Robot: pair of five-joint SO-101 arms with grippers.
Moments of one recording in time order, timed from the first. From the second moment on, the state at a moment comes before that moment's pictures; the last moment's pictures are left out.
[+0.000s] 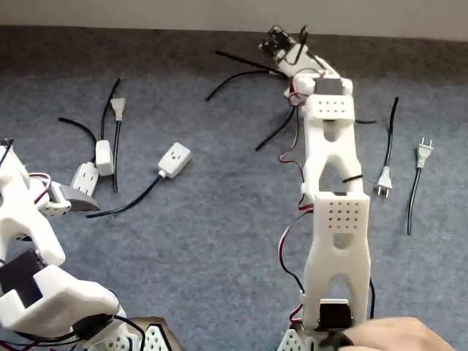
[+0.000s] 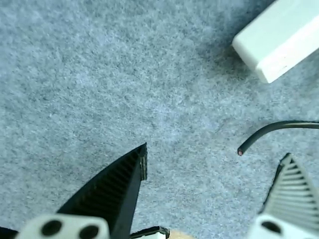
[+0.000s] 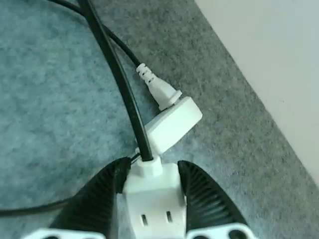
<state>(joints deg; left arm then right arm) -45.1 3.1 18.8 83.6 2.1 -3.1 57.2 -56.7 47.4 52.2</state>
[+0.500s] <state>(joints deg) -45.6 3.1 18.8 84.4 2.1 -2.4 77.1 -58.9 12.7 59.4</state>
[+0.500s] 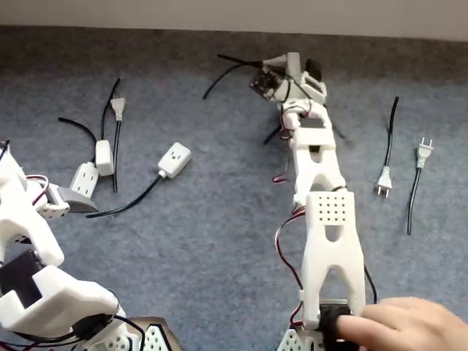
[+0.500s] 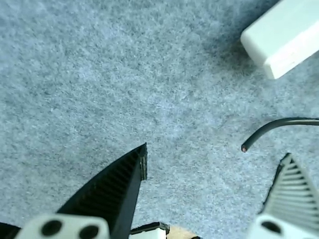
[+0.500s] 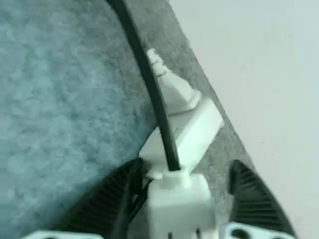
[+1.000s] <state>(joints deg) -41.5 3.1 18.8 86.0 7.8 5.4 64.3 -90.4 45.1 32.4</state>
